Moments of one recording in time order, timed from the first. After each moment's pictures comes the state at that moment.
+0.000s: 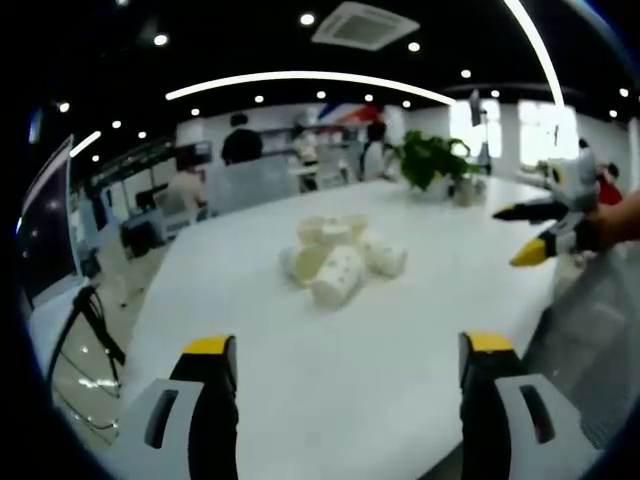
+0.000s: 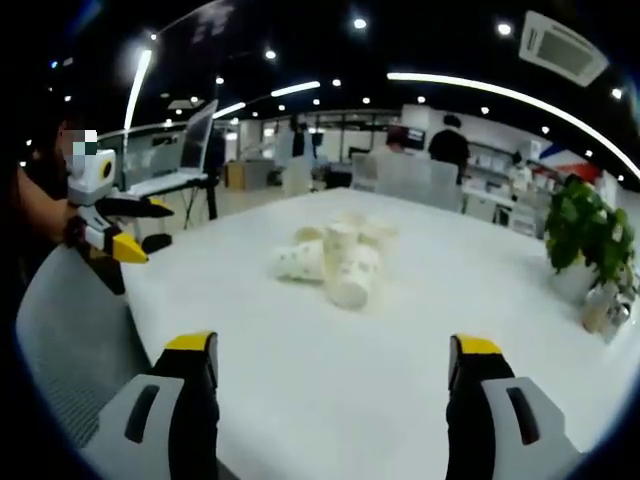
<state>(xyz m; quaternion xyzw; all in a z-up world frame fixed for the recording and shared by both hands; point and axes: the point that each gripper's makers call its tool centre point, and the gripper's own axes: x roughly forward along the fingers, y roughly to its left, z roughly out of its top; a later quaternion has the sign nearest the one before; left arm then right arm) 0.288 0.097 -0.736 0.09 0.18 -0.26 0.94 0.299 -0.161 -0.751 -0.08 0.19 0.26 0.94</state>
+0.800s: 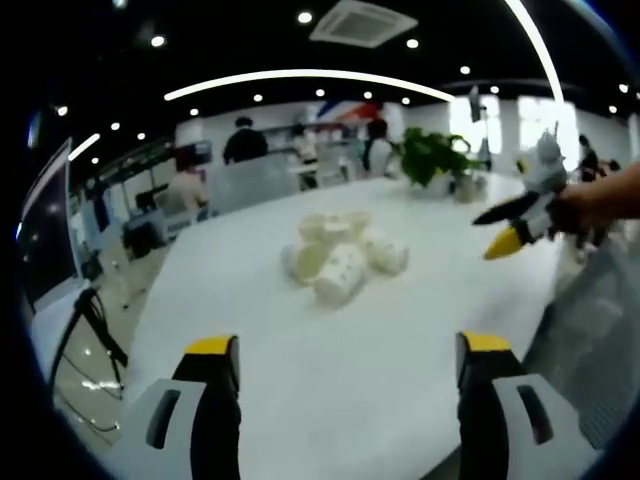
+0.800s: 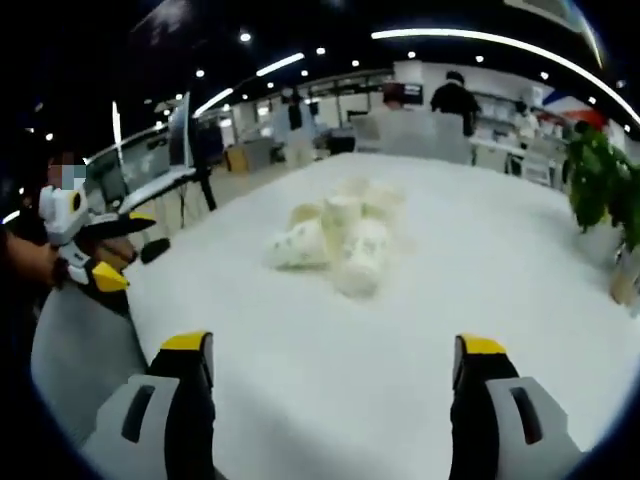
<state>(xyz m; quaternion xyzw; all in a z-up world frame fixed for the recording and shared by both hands) 0.291 0.099 -0.738 0.09 0.19 -0.26 0.94 0.348 -0.144 -0.772 -0.07 0.29 0.29 0.91</state>
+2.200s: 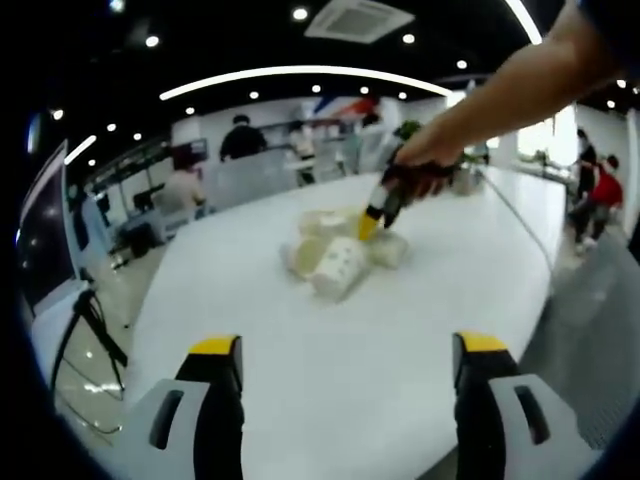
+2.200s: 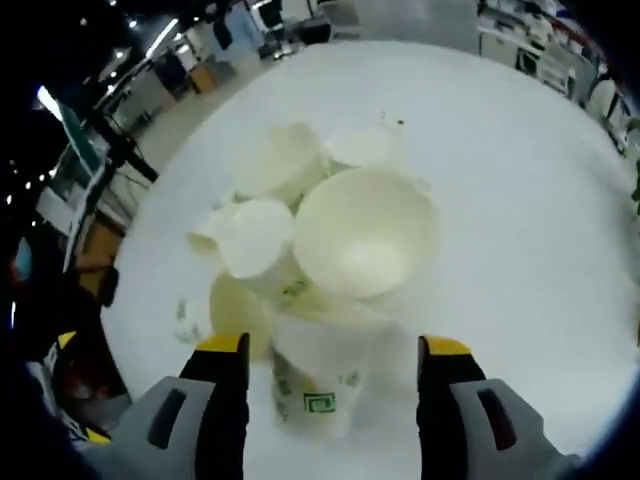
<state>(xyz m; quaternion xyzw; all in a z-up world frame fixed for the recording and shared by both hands) 0.292 0.096 -0.743 0.10 0.20 -0.26 0.94 0.508 -0.100 -0.829 -0.01 0.55 0.24 0.80</state>
